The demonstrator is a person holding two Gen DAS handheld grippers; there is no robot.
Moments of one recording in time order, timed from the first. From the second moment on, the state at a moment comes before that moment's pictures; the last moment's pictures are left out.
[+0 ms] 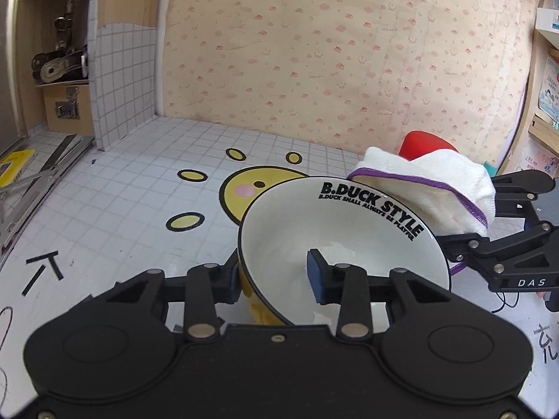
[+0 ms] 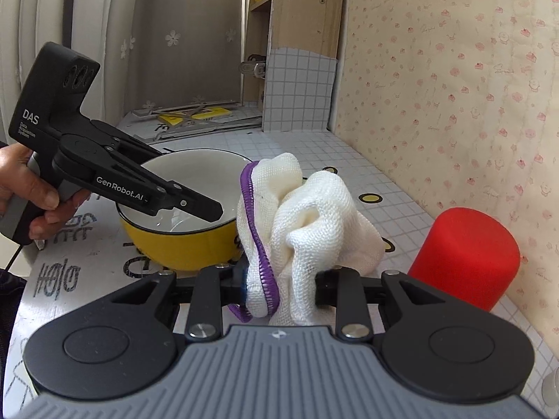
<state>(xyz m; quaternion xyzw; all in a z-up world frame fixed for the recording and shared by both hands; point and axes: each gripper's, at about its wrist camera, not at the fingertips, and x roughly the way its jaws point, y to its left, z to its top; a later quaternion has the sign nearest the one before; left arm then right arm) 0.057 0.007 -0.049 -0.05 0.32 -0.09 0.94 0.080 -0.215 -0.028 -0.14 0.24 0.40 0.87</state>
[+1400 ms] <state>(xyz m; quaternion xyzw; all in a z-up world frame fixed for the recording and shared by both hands) 0.083 0.012 -0.053 -0.05 0.33 -0.10 0.94 0.090 -0.204 -0.036 -0.10 0.23 0.38 0.89</state>
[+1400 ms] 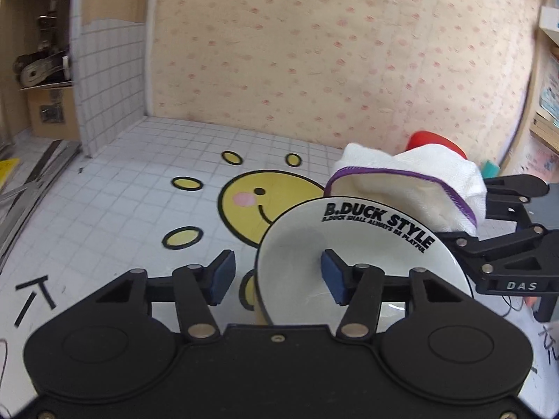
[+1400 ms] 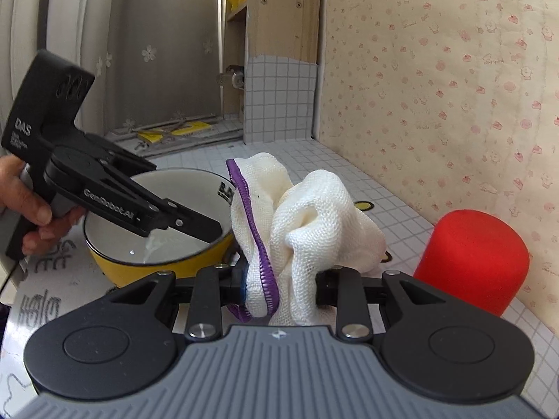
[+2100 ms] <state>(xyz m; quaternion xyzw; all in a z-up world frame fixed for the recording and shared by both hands) 0.067 0.003 -0.057 -0.08 0.32 -0.05 0.94 0.084 -0.208 -0.033 -0.11 0.24 0.39 0.88</state>
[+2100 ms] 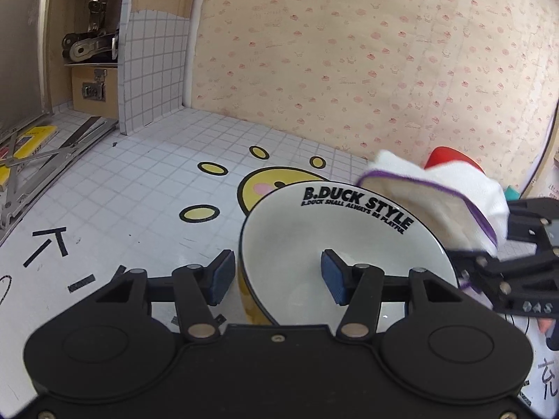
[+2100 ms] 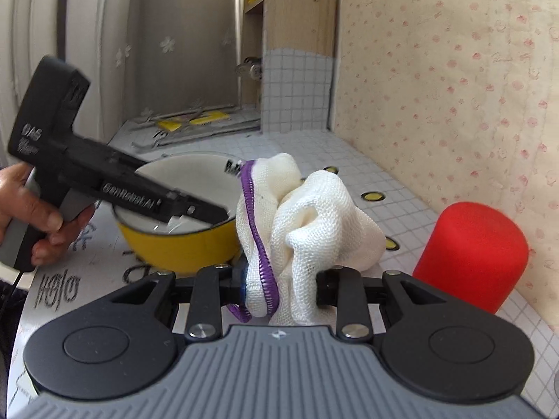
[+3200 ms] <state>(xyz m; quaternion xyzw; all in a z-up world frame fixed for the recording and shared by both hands) 0.079 0.002 -0.057 -0.10 0.33 -0.05 0.94 0.079 -0.212 -0.031 -0.09 0.25 0.40 0.88</state>
